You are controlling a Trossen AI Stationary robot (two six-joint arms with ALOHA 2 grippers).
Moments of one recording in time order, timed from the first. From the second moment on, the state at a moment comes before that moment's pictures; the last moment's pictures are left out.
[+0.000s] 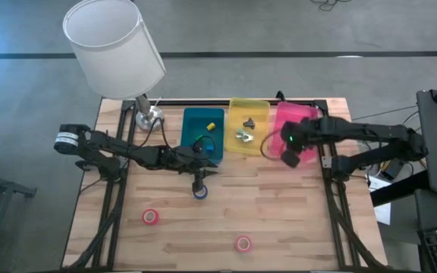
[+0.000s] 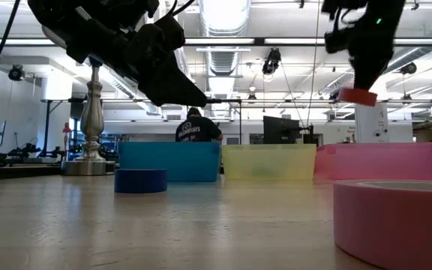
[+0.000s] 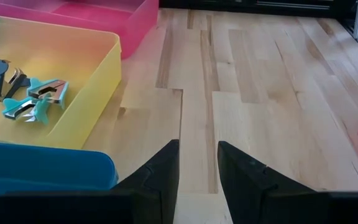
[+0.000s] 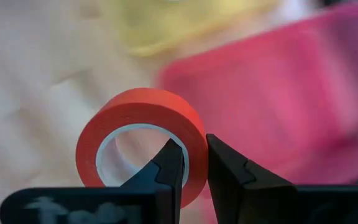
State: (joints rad) left arm -0.03 1.44 0.70 0.30 -0.05 -0.08; right arm -0.21 1.14 1.00 -1.16 0.27 0.36
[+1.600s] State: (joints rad) left arm -0.03 1.44 0.70 0.30 -0.04 -0.08; right arm -0.89 1.62 0.96 -0.93 0.35 0.18
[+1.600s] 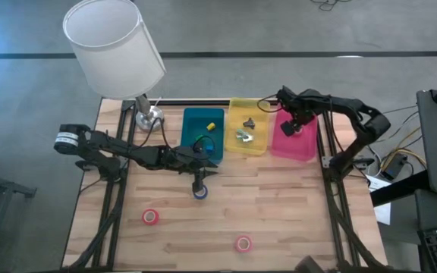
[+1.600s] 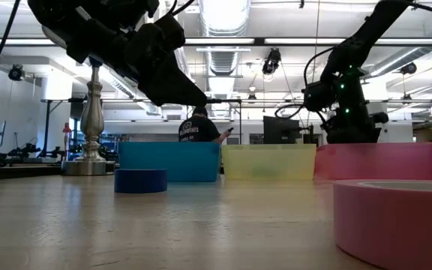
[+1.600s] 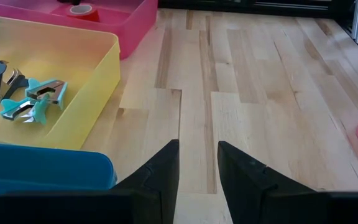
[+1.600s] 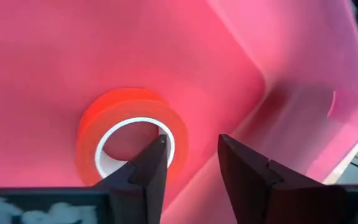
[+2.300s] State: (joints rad) left arm -0.17 1.44 0.81 -0.11 0.04 -0.13; right arm -0.48 1.11 0.93 -0.94 0.18 0.42
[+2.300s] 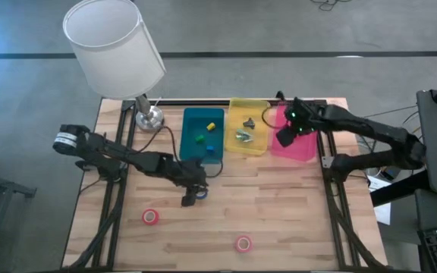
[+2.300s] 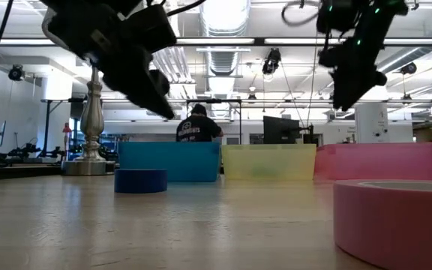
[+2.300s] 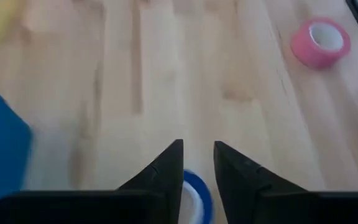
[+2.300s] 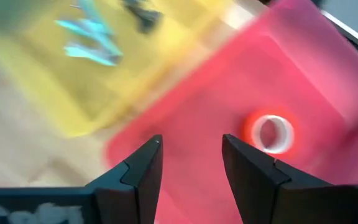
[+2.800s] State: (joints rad) left arm -0.28 1.47 0.77 -0.14 -0.05 -0.38; right arm -0.10 1.14 0.86 -0.69 0.18 0.47
